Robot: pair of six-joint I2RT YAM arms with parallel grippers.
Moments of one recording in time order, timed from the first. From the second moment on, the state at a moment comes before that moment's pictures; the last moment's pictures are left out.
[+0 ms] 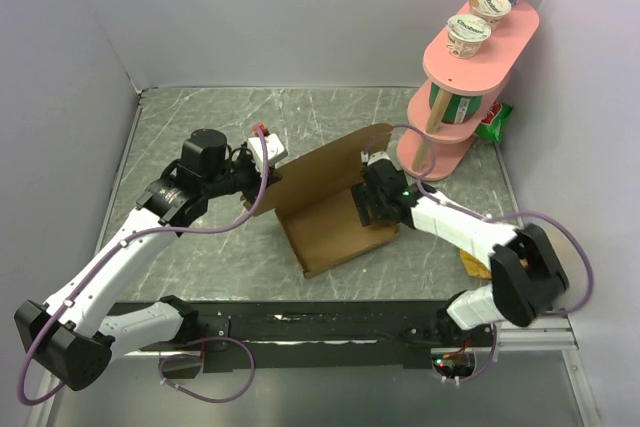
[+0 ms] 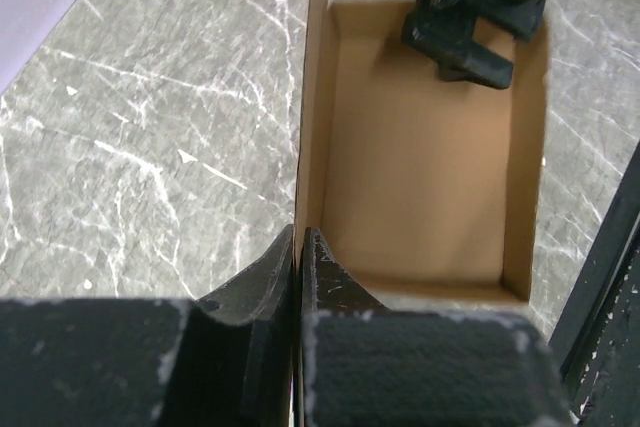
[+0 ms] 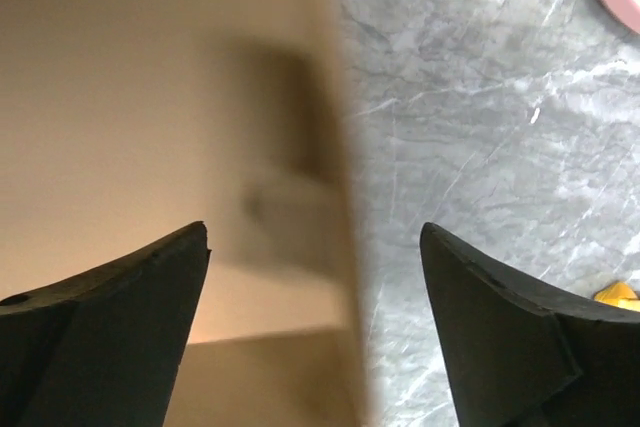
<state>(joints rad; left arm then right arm) -0.54 1.08 1.09 -0.44 0.40 0.33 0.60 1.42 0.88 -0.47 0.33 0.19</state>
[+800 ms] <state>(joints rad) -0.50 1.06 1.10 -0.49 0.49 0.36 0.29 0.84 0.61 -0.19 -0.20 0.08</state>
